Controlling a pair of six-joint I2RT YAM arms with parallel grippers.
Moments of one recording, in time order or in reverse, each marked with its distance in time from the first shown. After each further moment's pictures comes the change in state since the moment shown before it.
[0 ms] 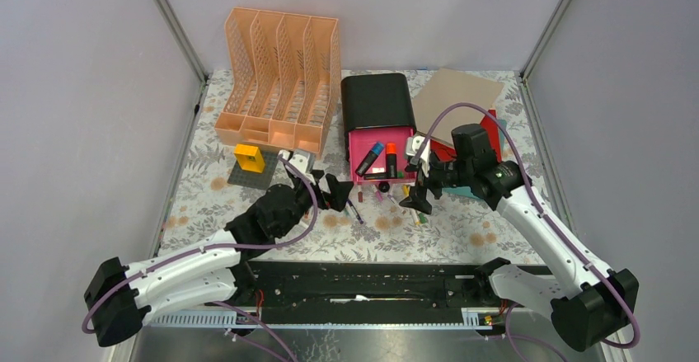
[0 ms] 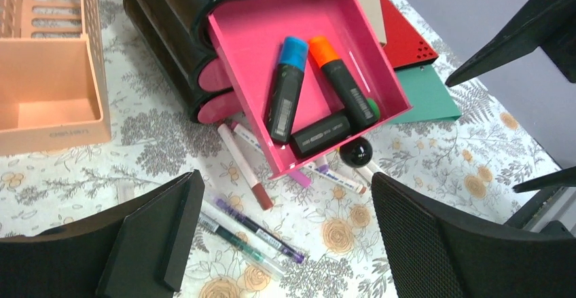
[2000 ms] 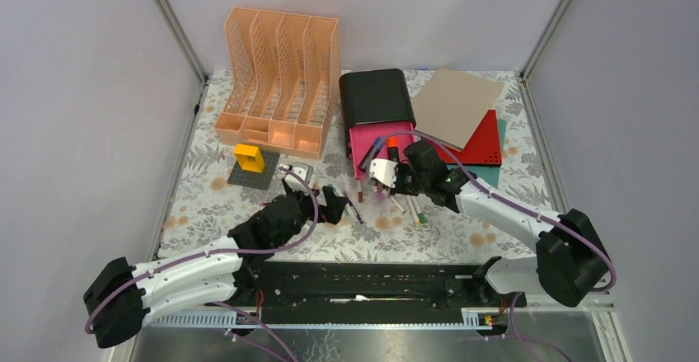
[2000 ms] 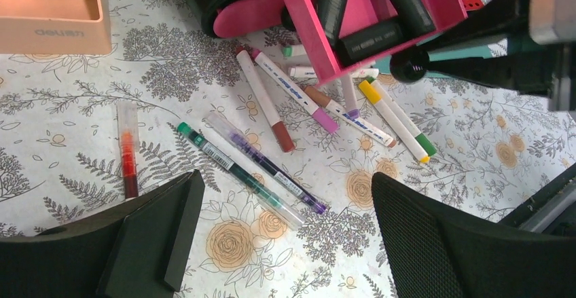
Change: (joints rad) left arm 0.002 -0.006 -0.140 -0.034 -0.011 -0.131; right arm 0.236 0.236 -0.169 0.366 0.610 -0.223
